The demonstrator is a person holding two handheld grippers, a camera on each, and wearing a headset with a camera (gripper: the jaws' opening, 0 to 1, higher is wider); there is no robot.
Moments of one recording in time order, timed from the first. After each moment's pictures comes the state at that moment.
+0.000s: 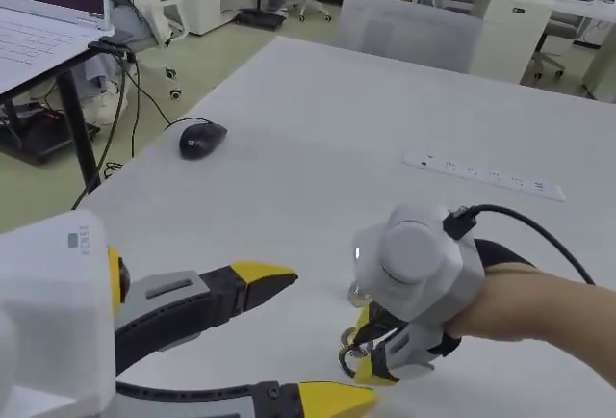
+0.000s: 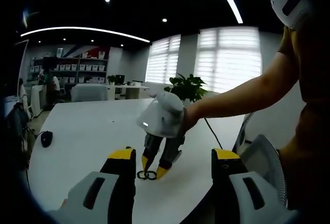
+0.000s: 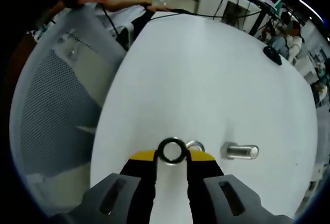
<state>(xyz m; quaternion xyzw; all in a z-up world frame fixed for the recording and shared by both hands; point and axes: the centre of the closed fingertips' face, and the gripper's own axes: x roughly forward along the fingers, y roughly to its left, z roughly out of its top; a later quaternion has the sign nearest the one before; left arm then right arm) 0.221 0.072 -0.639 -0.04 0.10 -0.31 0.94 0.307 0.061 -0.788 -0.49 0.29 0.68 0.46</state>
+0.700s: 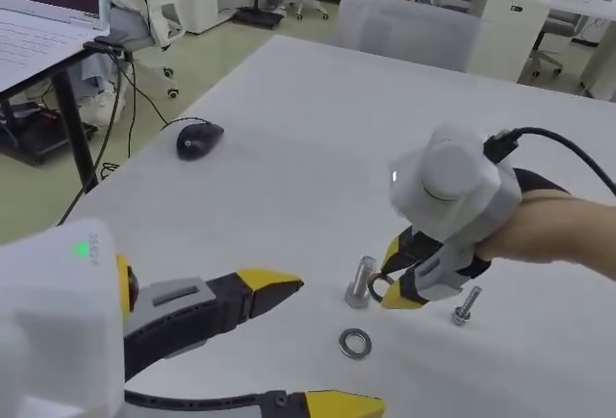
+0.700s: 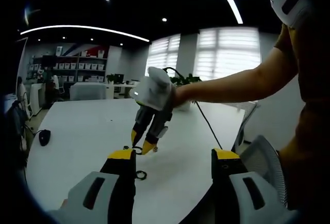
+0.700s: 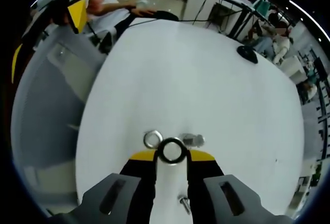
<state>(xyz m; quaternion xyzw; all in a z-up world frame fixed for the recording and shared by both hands) 0.224 0.068 -0.642 -0.05 0.11 -0.31 0.94 0.367 0.068 -0.751 -0.51 0.27 0.65 0.49</state>
